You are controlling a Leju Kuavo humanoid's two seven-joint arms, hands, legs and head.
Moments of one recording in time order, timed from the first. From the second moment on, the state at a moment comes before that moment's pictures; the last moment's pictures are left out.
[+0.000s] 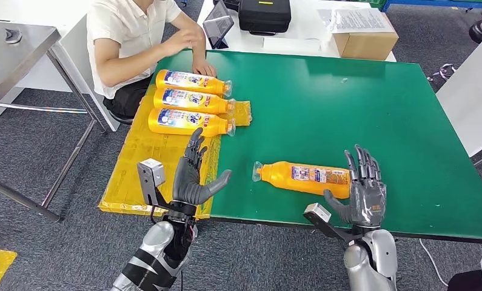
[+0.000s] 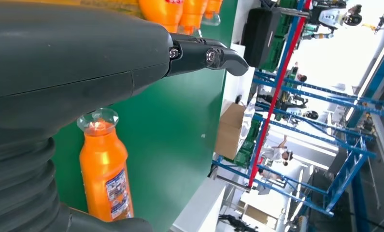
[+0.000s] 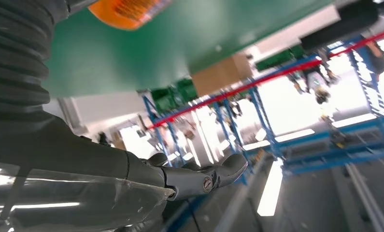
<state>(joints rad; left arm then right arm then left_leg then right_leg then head) -0.26 -0.25 -0.40 -1.14 0.49 0.19 -0.42 -0.15 0.09 -0.22 -1.17 1.14 -0.69 -0.68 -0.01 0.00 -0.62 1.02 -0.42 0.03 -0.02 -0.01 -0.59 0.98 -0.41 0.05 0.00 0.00</state>
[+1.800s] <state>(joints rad) -0.27 -0.30 -0.56 -1.07 0.43 0.24 -0.29 -0.43 -0.05 0.28 -0.63 1.20 -0.44 0.03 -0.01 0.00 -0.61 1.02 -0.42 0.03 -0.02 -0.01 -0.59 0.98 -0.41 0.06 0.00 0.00</state>
